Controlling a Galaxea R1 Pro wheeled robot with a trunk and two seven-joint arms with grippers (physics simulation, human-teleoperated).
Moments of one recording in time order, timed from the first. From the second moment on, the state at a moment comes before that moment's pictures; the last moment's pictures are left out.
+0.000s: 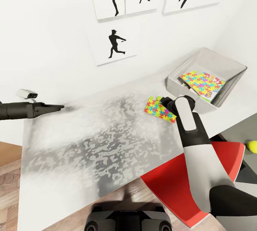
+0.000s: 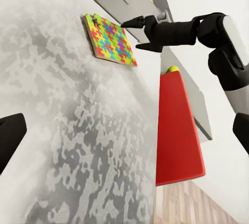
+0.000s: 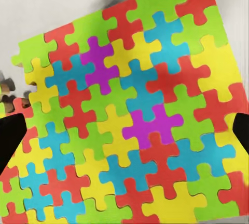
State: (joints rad) left arm -0.93 0.61 0.07 -1.29 0.30 0.99 -1.50; right arm -1.05 0.09 0.03 -1.23 -0.94 0.64 -0.98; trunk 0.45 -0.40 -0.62
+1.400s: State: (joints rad) left arm -0.93 0.60 0.07 -1.28 0.30 0.98 -1.50; right arm -1.04 0.07 0.02 -1.25 -0.93 0.72 -0.99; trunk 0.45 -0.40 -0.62
